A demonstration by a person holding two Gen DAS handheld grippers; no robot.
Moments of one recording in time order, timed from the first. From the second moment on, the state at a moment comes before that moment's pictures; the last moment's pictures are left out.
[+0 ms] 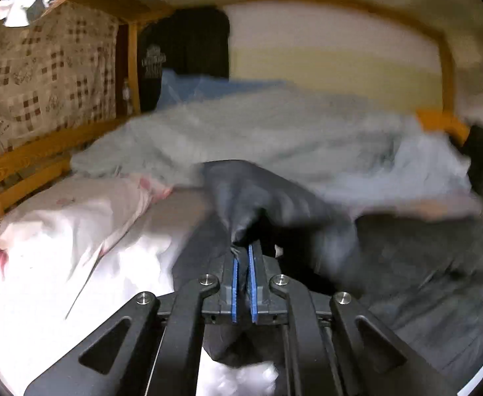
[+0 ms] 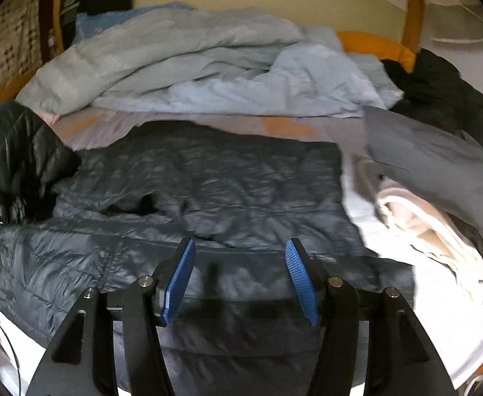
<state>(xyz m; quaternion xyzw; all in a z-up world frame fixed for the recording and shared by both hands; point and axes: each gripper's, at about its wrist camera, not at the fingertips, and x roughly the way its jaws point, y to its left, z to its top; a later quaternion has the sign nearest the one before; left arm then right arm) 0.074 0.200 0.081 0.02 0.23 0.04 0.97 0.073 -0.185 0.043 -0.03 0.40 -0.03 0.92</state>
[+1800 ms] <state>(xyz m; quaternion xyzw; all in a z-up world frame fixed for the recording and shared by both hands) 0.090 0.248 0.044 -0.10 0.29 0.01 0.95 0.223 -0.139 0.129 -0.02 0.35 0.05 0.94</state>
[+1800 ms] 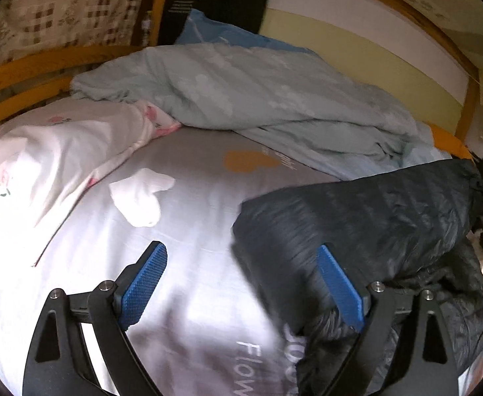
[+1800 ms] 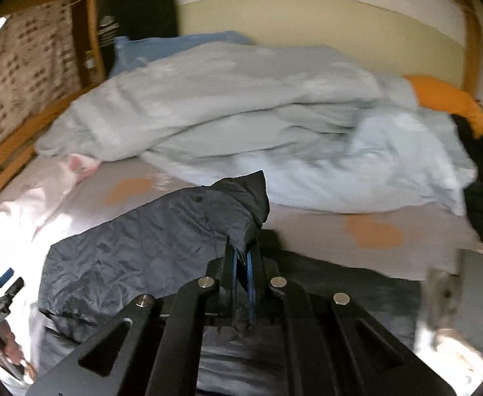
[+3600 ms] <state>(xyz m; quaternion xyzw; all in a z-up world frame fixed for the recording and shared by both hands) 0.242 0.083 -0.043 0.14 0.44 0.04 0.88 0.239 -0.305 -0.030 0.08 0.49 0.02 0.87</state>
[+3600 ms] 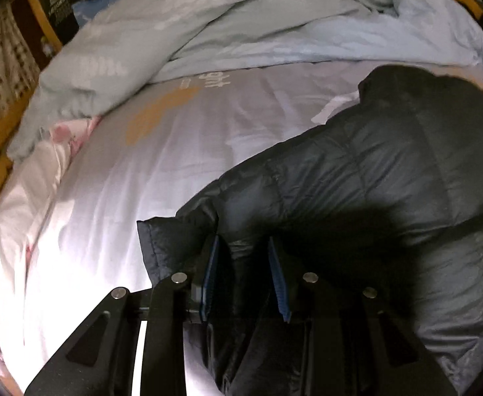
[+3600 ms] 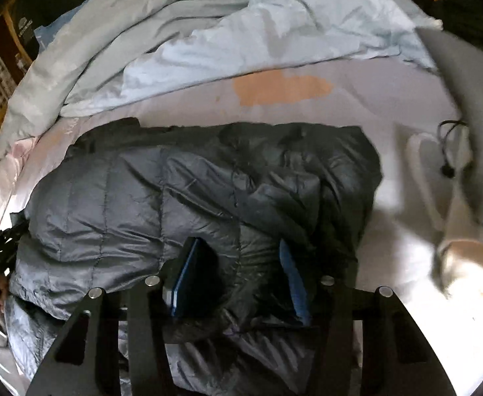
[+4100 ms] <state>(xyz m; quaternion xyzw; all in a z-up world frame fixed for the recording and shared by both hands) 0.127 0.095 0.051 0.14 0.24 -0.01 0.96 0.134 -0.296 0.031 0.02 0.40 0.04 0.91</state>
